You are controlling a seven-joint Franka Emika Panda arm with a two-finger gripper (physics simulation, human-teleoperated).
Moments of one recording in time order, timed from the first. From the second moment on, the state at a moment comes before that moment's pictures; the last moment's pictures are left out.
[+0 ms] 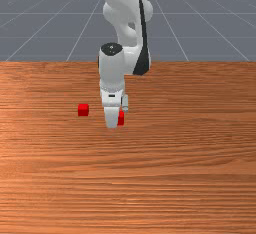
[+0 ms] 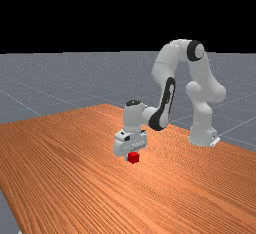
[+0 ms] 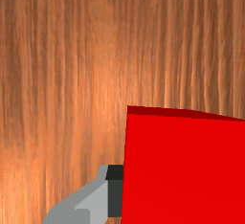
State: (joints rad) arm -0.07 0.47 -0.03 -2.23 -0.01 2.74 -0.89
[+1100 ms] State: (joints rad) arm -0.20 0.29 -0.09 -2.25 0.01 2.56 -1.10
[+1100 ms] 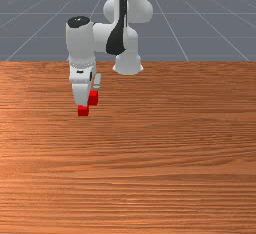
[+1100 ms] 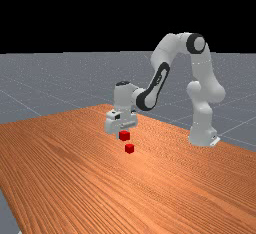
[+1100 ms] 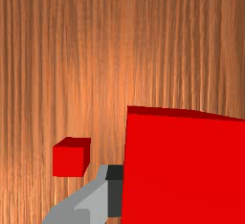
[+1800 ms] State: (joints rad) arm -0.27 0.26 -0.13 -2.37 0.02 2.65 -1.19
